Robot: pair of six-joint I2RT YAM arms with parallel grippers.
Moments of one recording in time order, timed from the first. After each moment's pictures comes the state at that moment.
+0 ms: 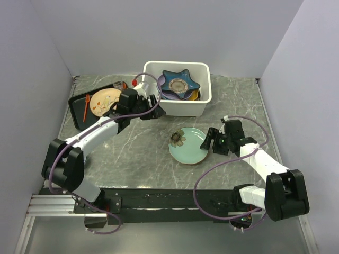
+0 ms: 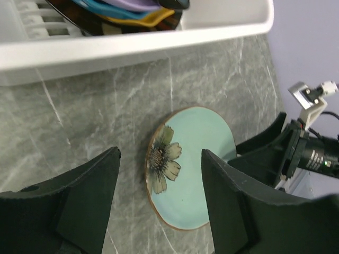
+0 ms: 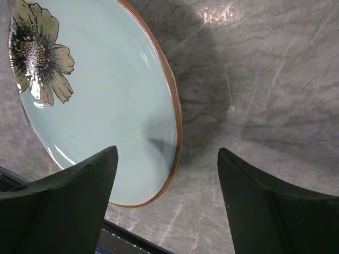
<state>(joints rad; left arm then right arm) -0.46 1.53 1.09 -0.03 0.32 -0.57 0.18 1.18 0.58 -0.34 -0.30 0.47</state>
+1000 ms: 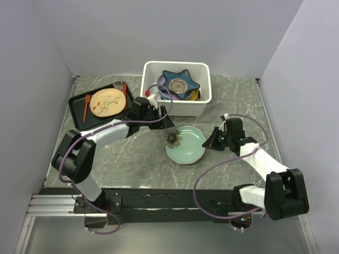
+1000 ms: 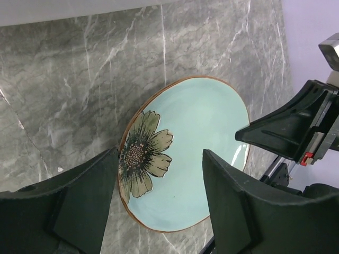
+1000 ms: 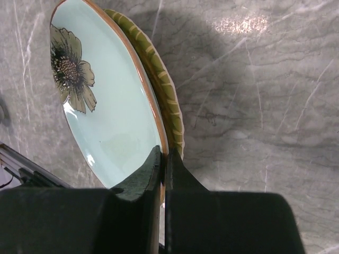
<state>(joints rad) -0.55 1.64 1.04 0.04 0.37 -0.61 0.17 1.19 0.58 -0.26 -0.38 0.53</state>
